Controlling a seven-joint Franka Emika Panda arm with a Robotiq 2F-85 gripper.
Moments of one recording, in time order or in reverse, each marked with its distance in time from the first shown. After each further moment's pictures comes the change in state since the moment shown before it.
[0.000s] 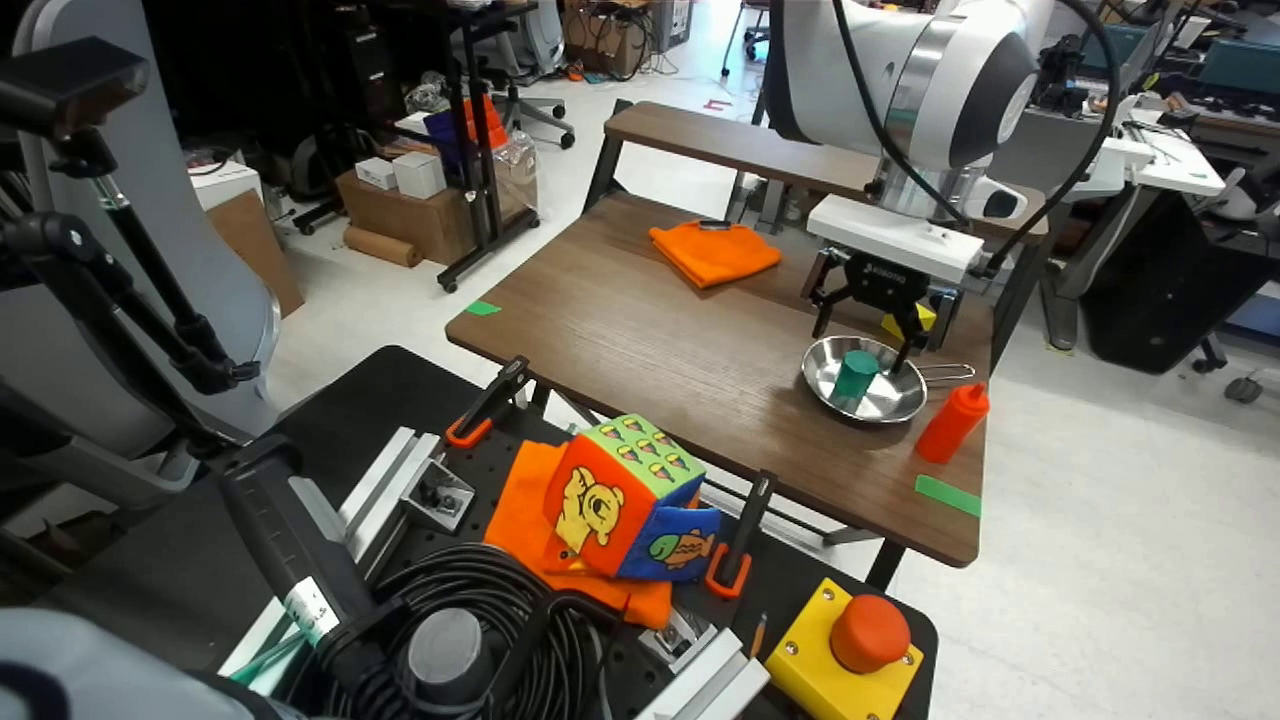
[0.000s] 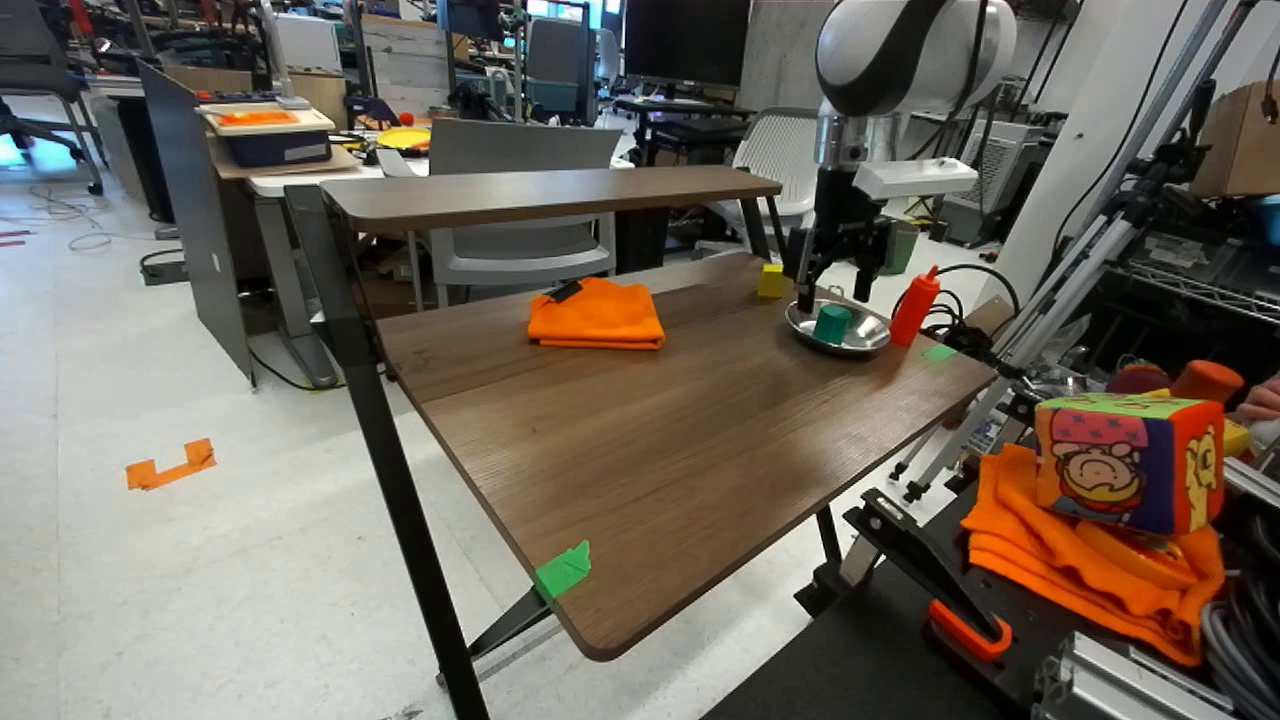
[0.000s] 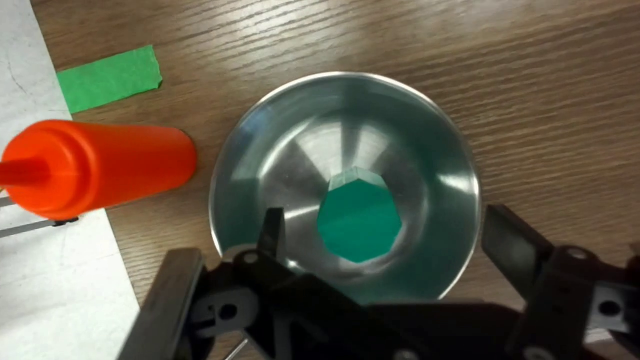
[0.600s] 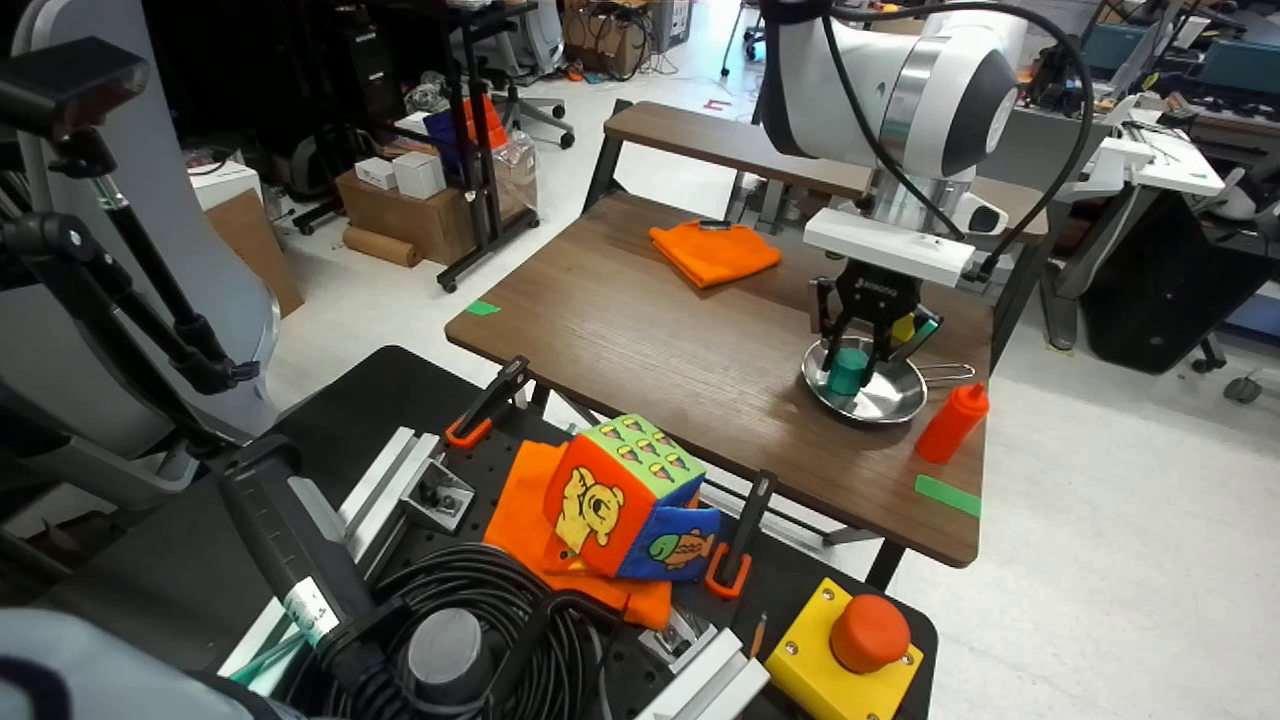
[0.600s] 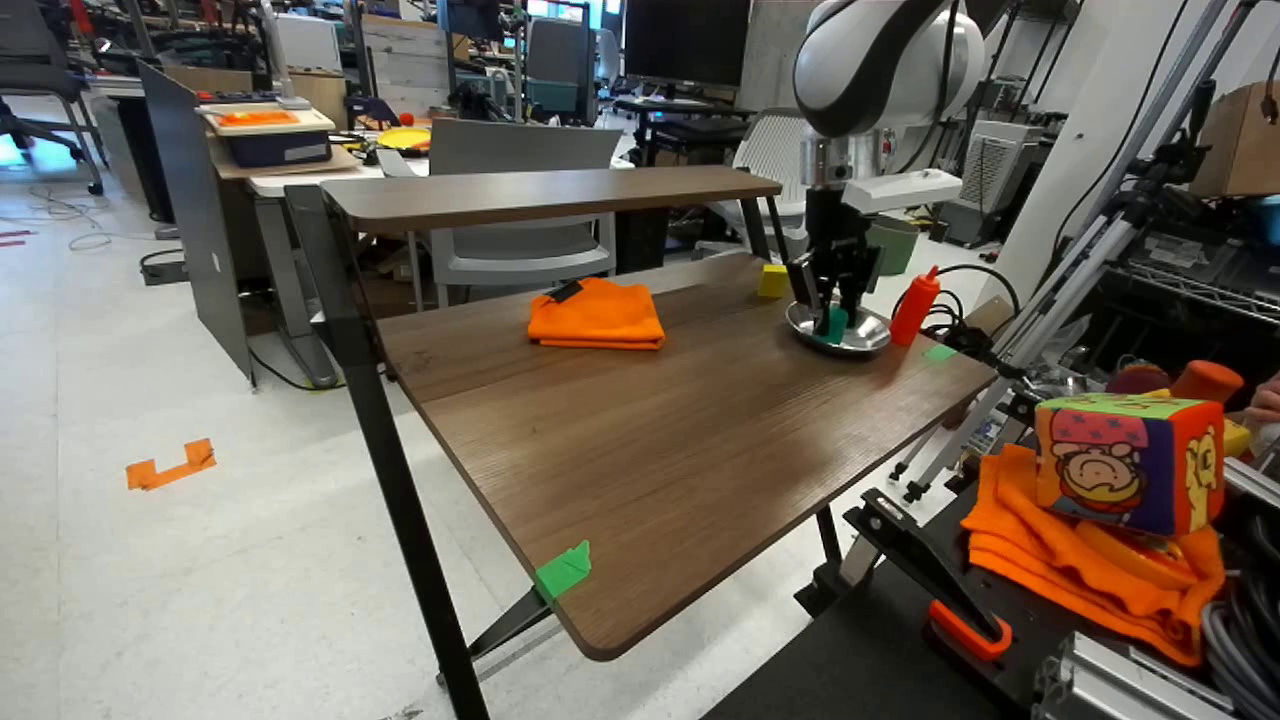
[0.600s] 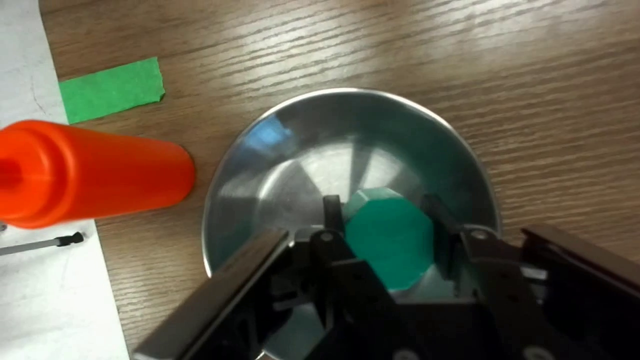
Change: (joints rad) arm 0.023 0.075 -0.016 0.093 -0.025 -0.111 -0.003
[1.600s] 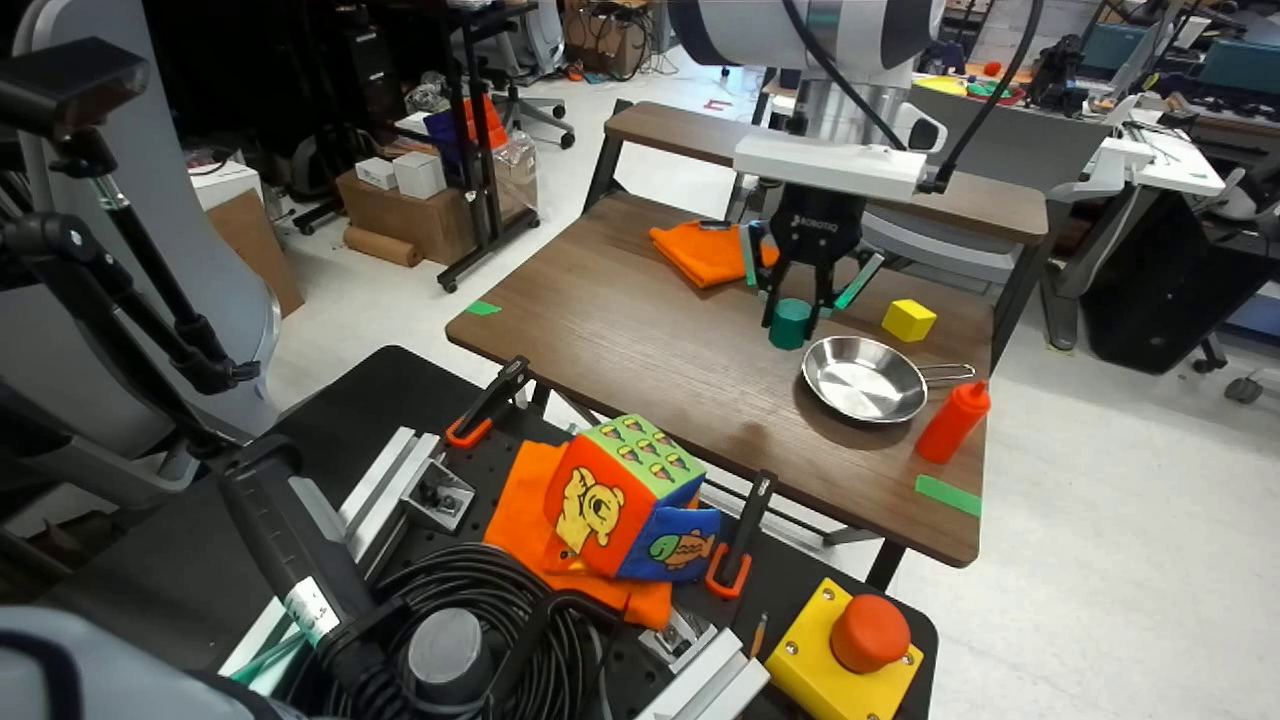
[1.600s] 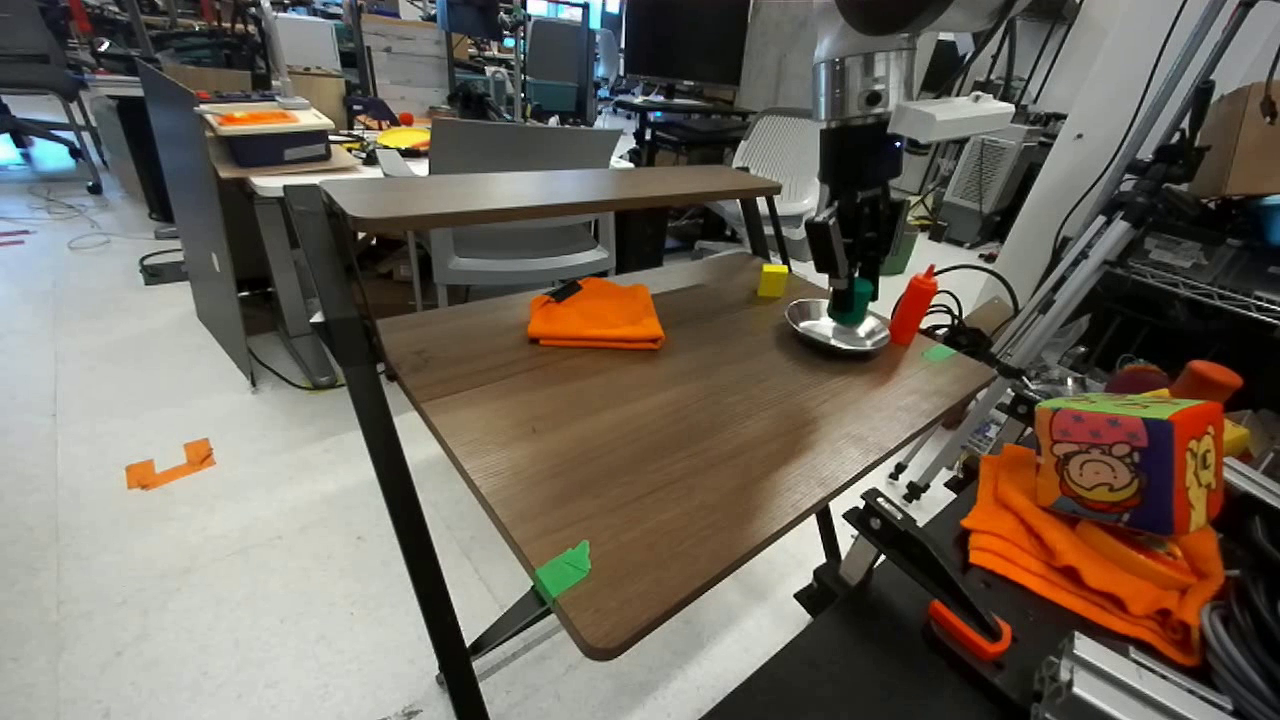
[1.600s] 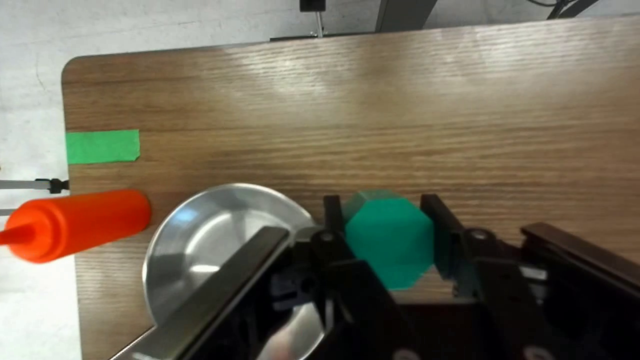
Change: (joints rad) arm 0.092 -0.306 0.028 -0.319 -0.042 -0.002 -0.045
